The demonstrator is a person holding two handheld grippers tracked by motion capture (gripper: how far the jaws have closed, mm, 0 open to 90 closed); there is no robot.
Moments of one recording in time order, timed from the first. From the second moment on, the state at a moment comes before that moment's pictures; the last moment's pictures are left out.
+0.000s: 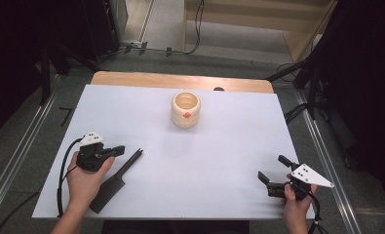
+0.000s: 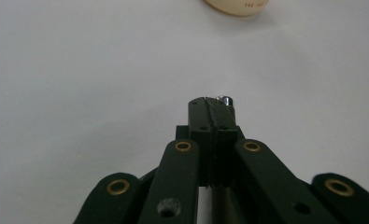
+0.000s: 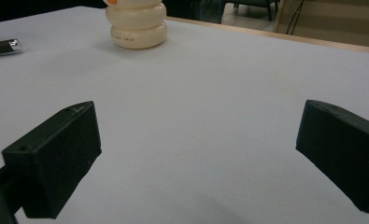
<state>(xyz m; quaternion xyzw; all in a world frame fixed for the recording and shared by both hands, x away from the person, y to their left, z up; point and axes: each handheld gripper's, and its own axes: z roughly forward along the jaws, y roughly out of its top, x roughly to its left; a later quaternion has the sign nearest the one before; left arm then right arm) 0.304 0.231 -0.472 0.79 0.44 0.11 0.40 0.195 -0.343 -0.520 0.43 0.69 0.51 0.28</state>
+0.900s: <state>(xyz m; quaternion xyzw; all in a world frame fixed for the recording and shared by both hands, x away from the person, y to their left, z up) 0.307 0.203 -0.483 0.84 0.42 0.08 0.35 0.196 -0.341 -0.520 0.43 0.70 0.50 0.28</state>
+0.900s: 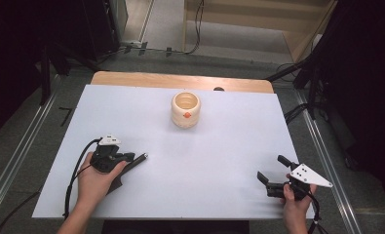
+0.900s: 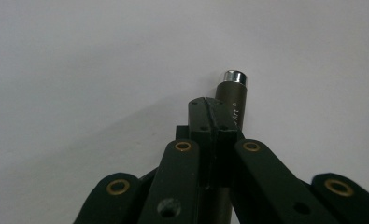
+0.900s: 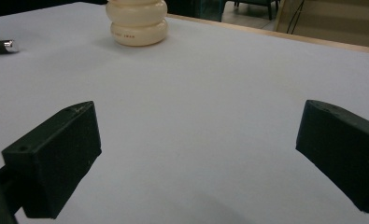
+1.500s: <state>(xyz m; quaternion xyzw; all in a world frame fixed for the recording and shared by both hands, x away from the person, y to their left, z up) 0.292 0.189 -0.482 0.86 0.37 0.05 0.35 0.196 -0.340 -0.520 0.43 0.70 0.50 0.28</state>
